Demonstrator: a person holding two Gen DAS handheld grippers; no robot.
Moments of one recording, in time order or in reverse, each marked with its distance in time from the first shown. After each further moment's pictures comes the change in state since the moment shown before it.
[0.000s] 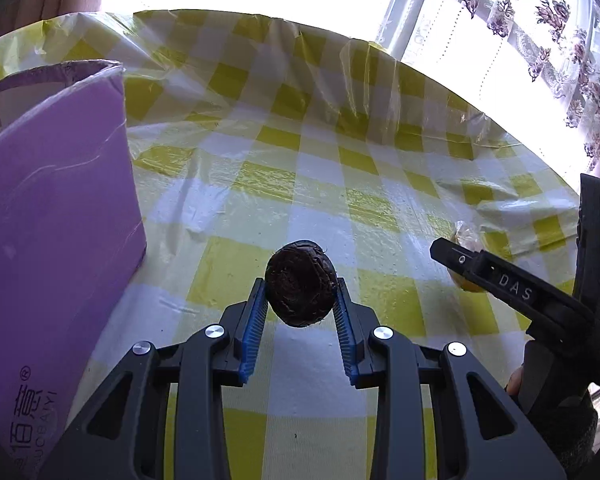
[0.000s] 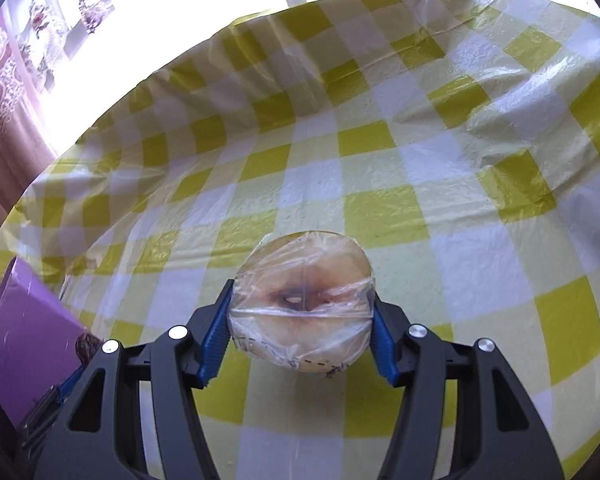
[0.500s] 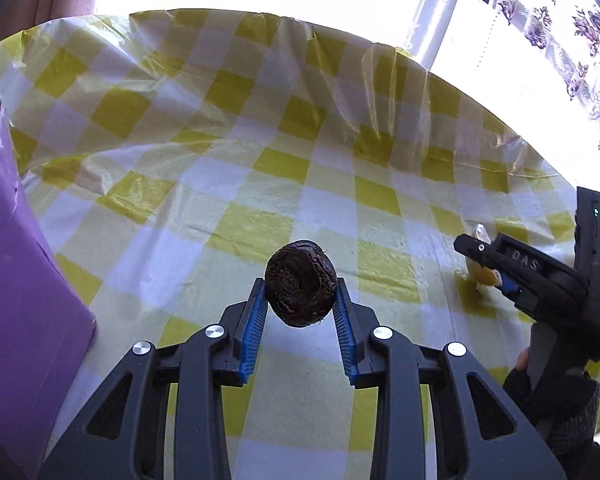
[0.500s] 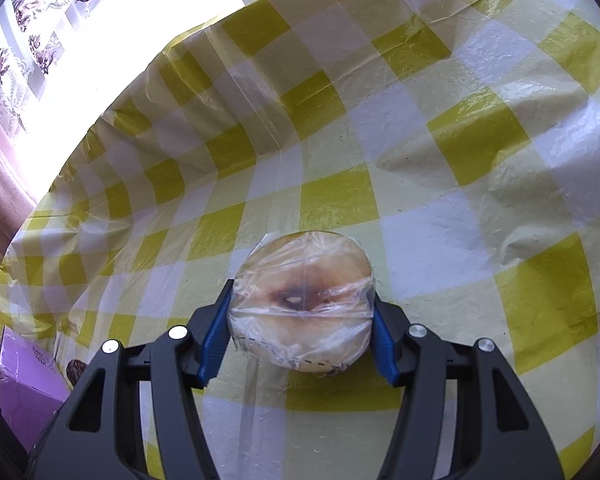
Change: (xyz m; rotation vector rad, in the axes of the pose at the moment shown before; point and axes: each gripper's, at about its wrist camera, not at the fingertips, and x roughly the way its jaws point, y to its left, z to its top) left arm 0.052 -0.022 0.042 -0.039 -0.013 0.071; right arm 0.081 -0.076 0.089 0.153 0.035 0.029
